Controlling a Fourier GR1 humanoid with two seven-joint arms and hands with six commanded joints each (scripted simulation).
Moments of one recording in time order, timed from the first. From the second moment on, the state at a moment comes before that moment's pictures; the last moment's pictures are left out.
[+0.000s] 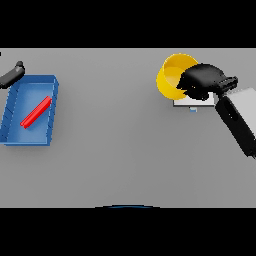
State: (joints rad) left arm -0.68 0.93 -0.65 -1.11 0.40 0.28 0.44; right arm -0.82 -0.58 0.51 -1.01 0.67 0.42 -0.14
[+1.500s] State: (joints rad) left arm -0.66 0.95 -0.65 -1.13 0.42 0.28 0.46; right arm -0.88 -0.55 0.47 -0.66 0.68 0.40 -0.13
